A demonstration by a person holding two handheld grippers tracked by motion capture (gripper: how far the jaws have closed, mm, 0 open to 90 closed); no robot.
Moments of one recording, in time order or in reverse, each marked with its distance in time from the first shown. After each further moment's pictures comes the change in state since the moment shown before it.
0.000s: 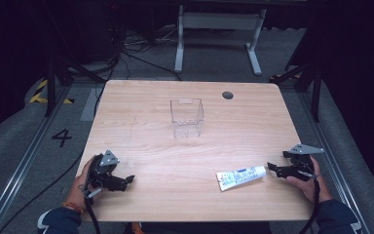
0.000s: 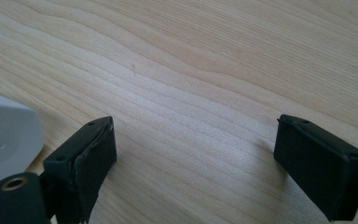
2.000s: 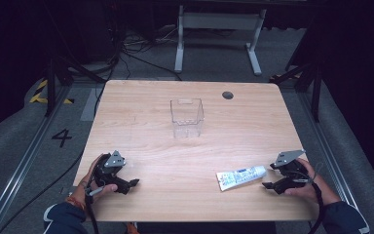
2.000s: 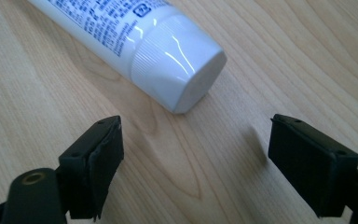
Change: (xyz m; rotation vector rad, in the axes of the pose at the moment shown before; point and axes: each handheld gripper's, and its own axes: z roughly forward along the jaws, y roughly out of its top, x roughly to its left) left arm -0.006 0.002 0.002 -0.004 -0.097 0.112; right arm 0.047 0.022 -0.016 0.269 0.249 -0.355
